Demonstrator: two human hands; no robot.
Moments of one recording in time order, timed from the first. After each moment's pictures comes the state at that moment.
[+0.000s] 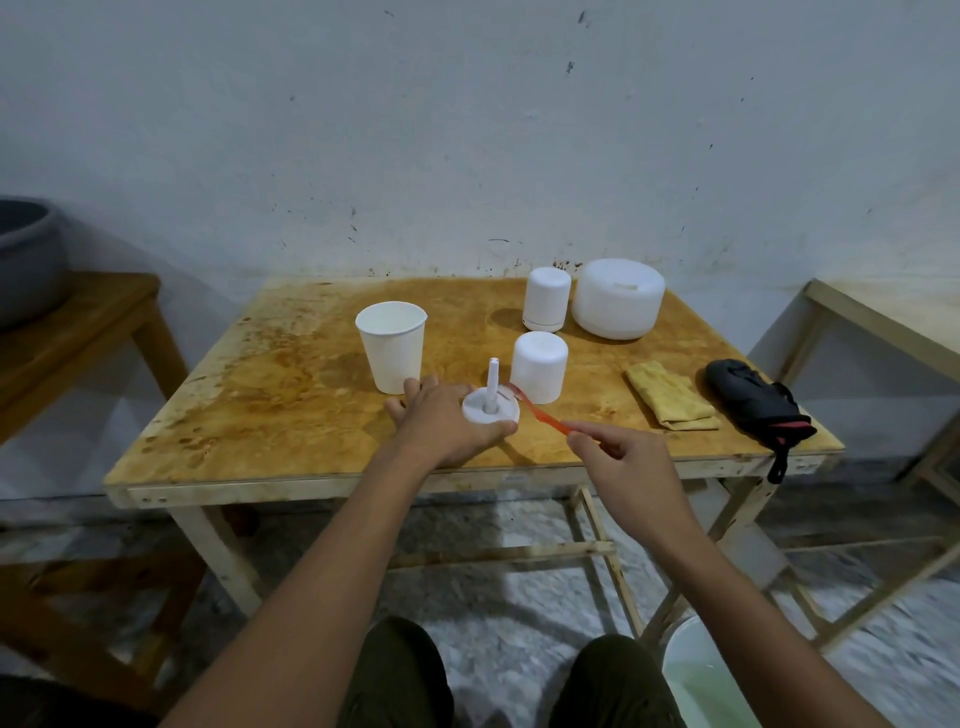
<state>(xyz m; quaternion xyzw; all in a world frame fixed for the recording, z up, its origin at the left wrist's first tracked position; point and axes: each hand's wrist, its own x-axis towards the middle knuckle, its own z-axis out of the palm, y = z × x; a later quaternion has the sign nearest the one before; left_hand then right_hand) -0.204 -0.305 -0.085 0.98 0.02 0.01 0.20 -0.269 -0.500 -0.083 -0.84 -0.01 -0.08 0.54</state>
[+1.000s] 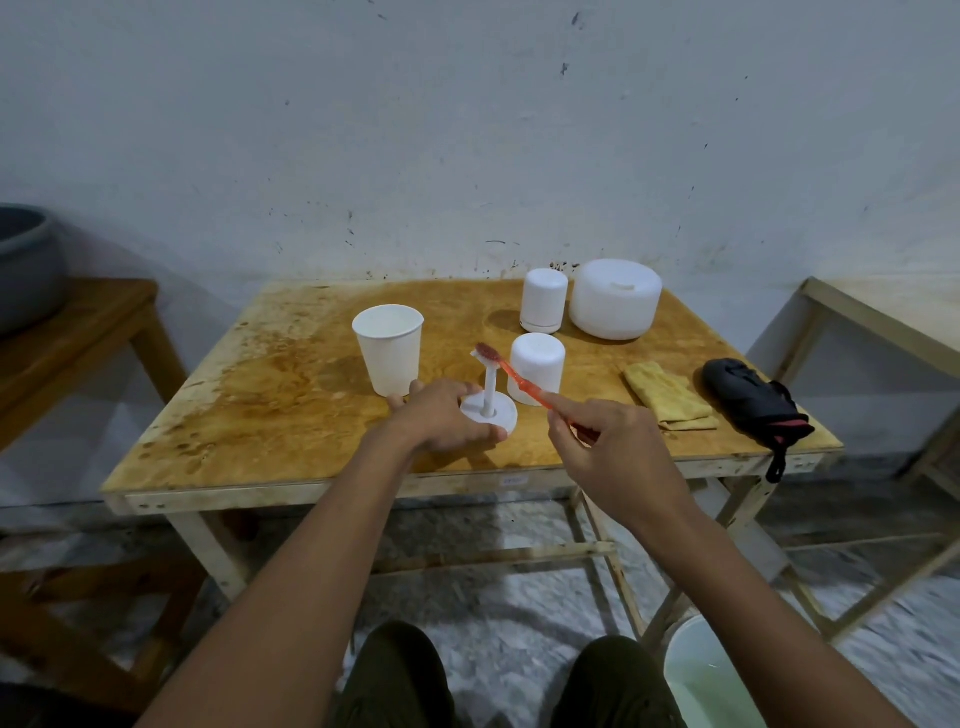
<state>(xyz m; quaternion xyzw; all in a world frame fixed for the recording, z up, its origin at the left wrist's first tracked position) -0.182 -0.296 -0.079 0.98 -0.01 -0.09 0.20 -0.258 -0.493 -0.071 -0.89 -0.19 -0.25 0.34</state>
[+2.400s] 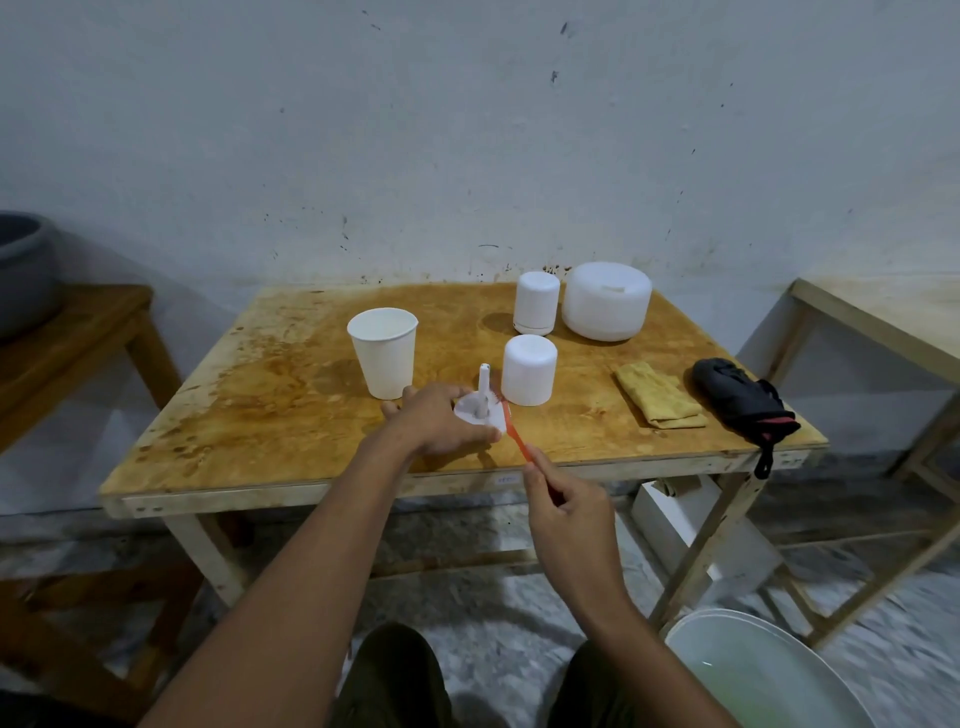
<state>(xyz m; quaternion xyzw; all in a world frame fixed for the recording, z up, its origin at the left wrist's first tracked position) -0.182 -0.296 -0.089 0.97 0.00 -0.07 0.23 -0.301 -0.455 -0.120 -0.80 -0.01 -0.15 0.58</state>
